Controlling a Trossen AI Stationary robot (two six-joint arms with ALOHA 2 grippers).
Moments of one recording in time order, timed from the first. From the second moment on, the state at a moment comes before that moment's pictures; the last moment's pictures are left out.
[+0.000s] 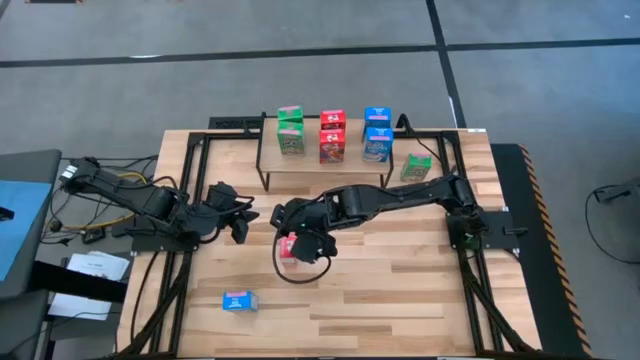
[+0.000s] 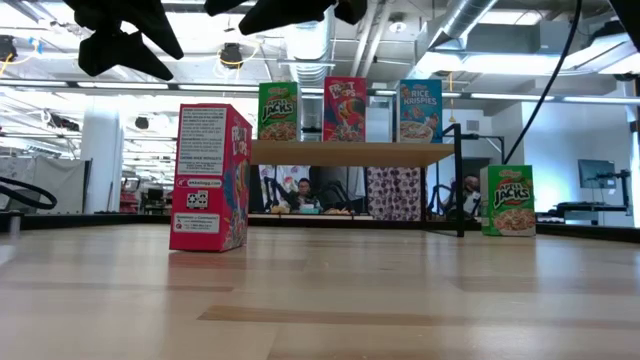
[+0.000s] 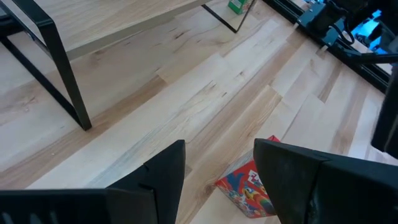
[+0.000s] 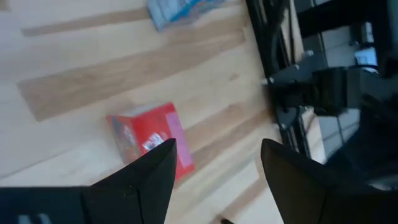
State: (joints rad) left arm -0.37 0.84 0.76 -0.62 -0.66 -0.90; right arm 0.14 2.08 2.05 -0.76 -0.03 -1.13
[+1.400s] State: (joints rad) left arm -0.37 0.98 0.76 -0.43 -0.36 -1.18; right arm 0.17 2.08 1.97 -0.78 0.05 -0.94
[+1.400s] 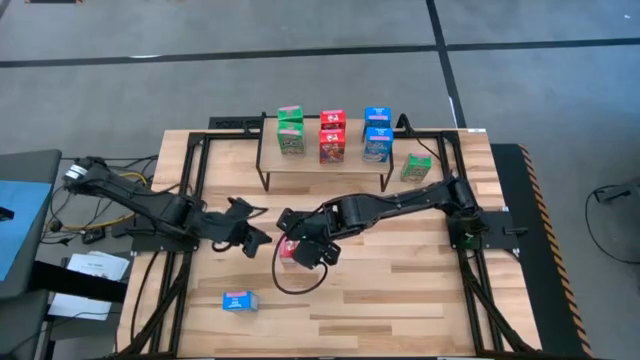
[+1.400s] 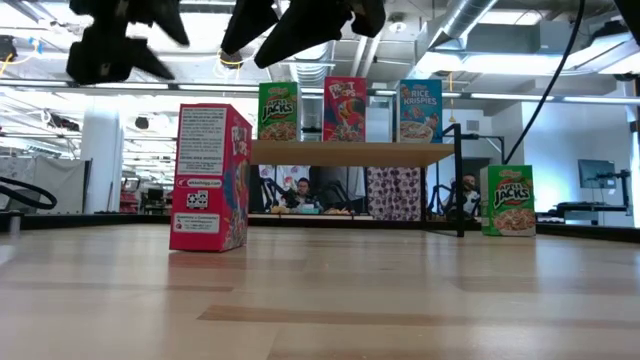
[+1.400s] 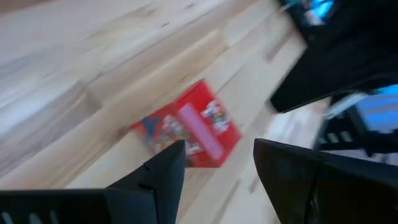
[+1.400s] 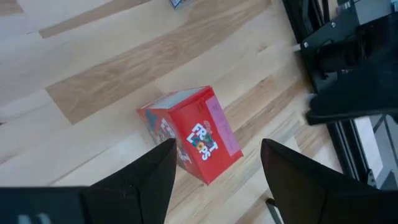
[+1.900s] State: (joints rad) left arm -0.30 1.18 0.76 -0.57 -0.38 -1.26; right arm 0.16 2.08 1.97 -0.85 0.05 -0.93
